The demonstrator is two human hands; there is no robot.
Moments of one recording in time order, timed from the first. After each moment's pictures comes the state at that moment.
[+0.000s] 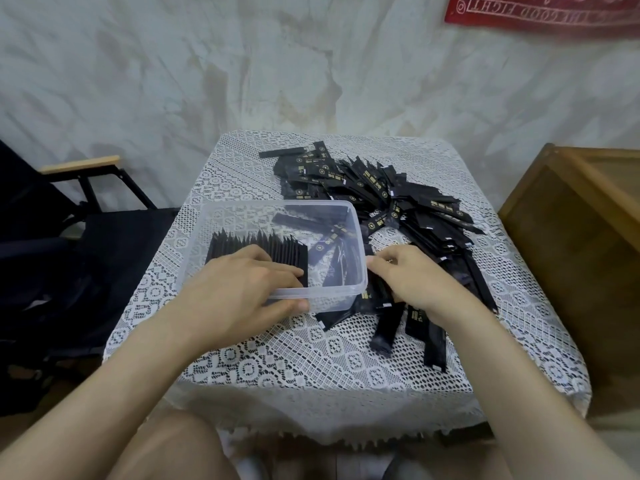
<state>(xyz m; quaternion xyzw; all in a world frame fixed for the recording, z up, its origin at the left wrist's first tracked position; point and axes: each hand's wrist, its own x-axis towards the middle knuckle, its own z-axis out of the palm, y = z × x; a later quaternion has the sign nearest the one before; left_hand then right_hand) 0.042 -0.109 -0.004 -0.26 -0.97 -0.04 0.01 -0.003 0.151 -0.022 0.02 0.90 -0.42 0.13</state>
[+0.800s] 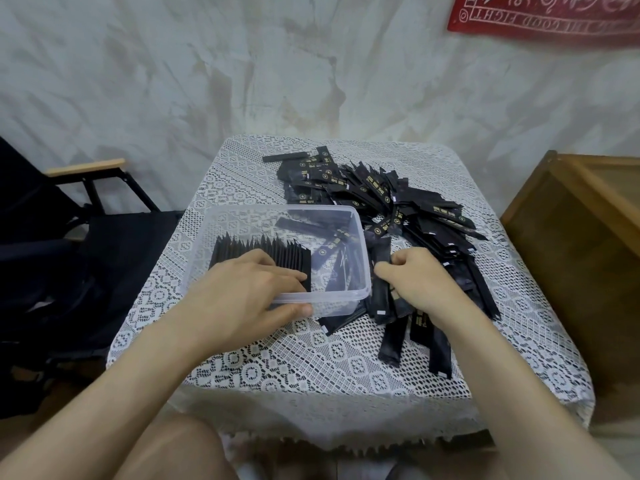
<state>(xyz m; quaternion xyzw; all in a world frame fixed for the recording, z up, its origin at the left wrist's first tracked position) 0.042 -0.109 -0.005 -0.25 -0.97 -0.05 0.00 -0.014 0.156 -0.035 0.06 0.90 -0.43 0.08</state>
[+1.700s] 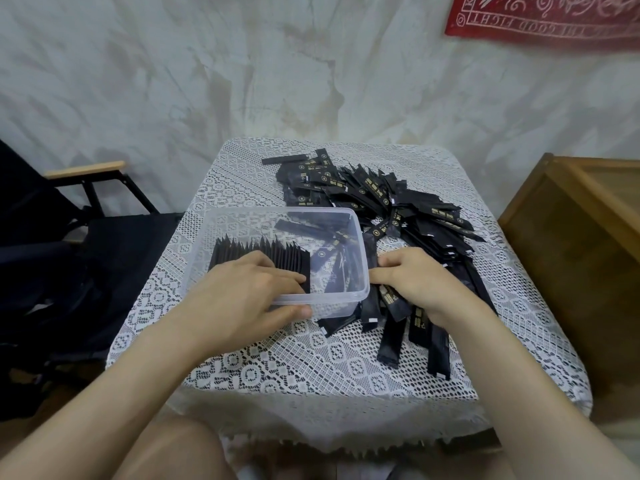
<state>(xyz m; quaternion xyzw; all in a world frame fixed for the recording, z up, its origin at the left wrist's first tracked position) 0.042 -0.108 -0.003 -0.25 -0.97 -0.05 0.00 -0.012 0.155 -0.023 0.02 0.84 -0.52 0.16</state>
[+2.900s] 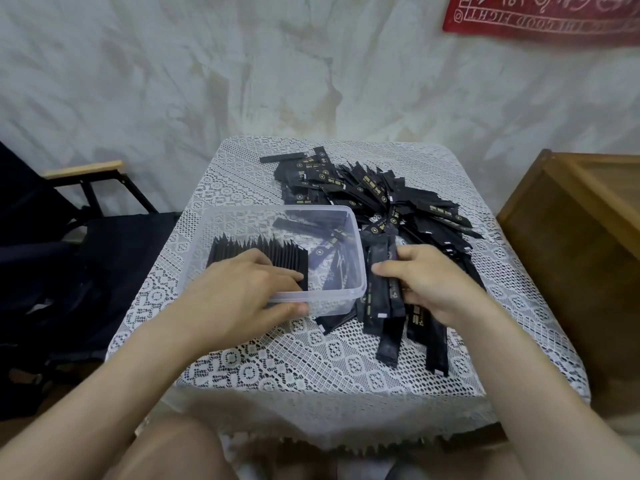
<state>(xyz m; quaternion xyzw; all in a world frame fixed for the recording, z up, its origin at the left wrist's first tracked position) 0.043 -0.107 0.002 -0.25 -0.97 -0.05 -0.02 0.000 0.161 -0.008 0.08 0.79 -0.59 0.18</state>
